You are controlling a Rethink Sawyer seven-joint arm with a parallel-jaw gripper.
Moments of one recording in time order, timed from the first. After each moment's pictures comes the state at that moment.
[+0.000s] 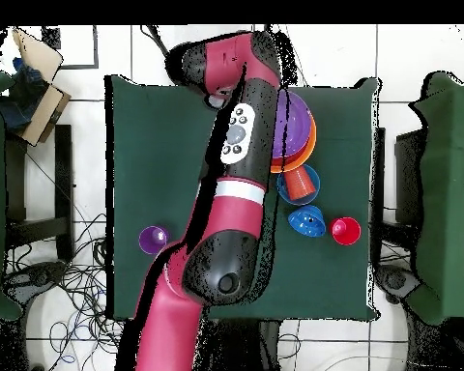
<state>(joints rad) -0.17 0.34 -1.11 0.03 0.52 1.25 2.24</state>
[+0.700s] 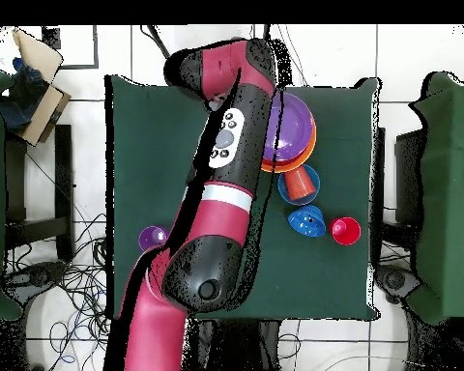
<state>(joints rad) -0.11 0.30 -1.05 0.17 0.45 1.17 2.24</state>
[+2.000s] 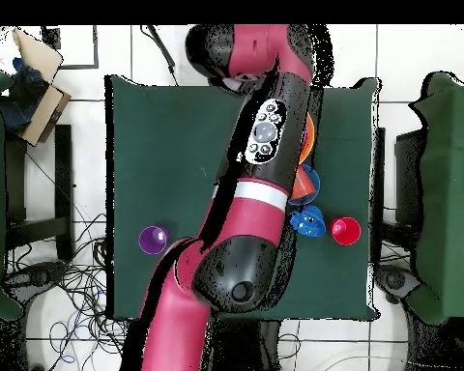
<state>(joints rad) -0.22 0.28 -1.12 0.07 0.70 1.17 2.24</state>
